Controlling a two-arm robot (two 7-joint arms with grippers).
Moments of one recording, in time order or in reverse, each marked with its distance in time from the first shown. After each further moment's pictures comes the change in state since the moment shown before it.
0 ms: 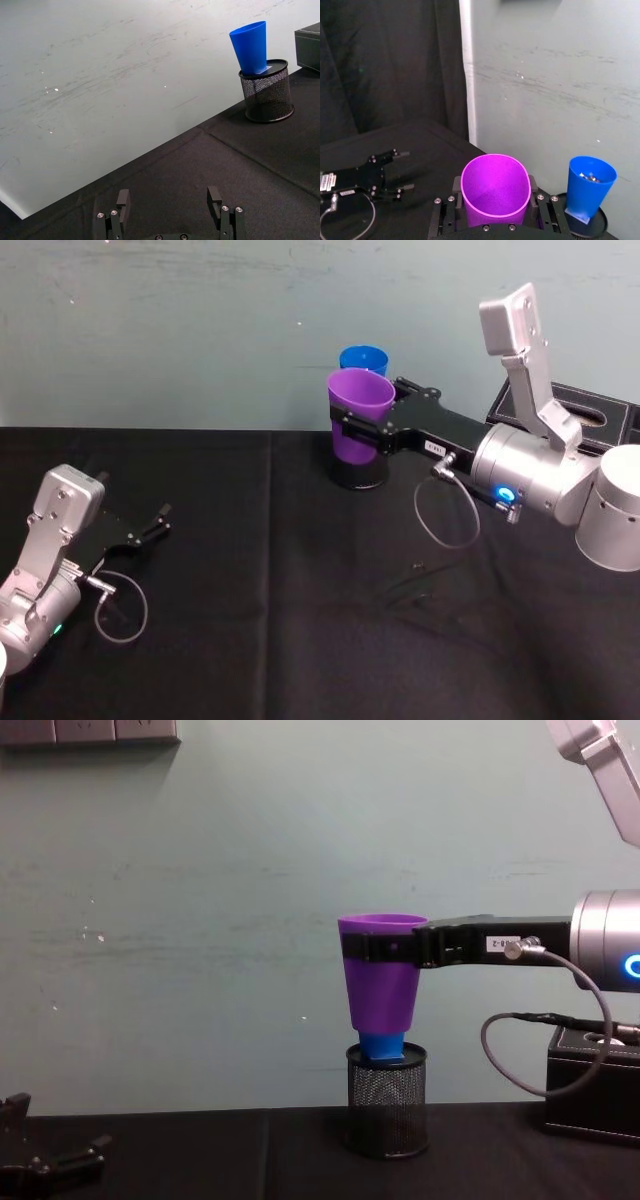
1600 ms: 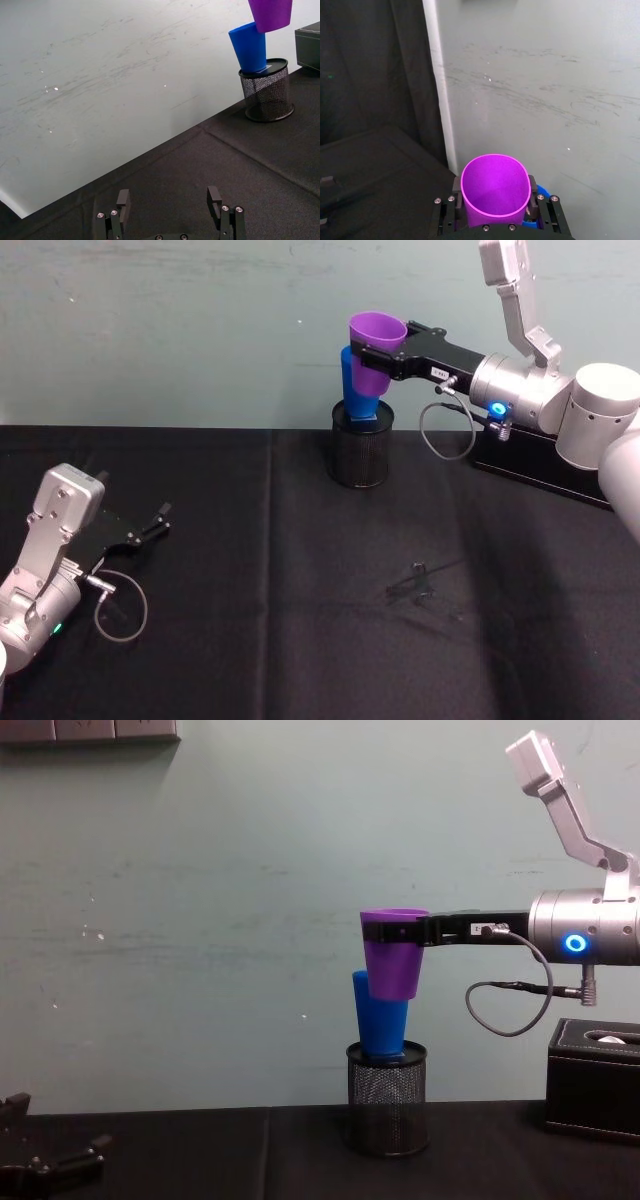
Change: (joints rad) left arm 0.000 0.000 0.000 0.000 0.000 0.000 0.000; right arm 0.472 -0.236 0.043 0.893 -0.094 -0.278 0.248
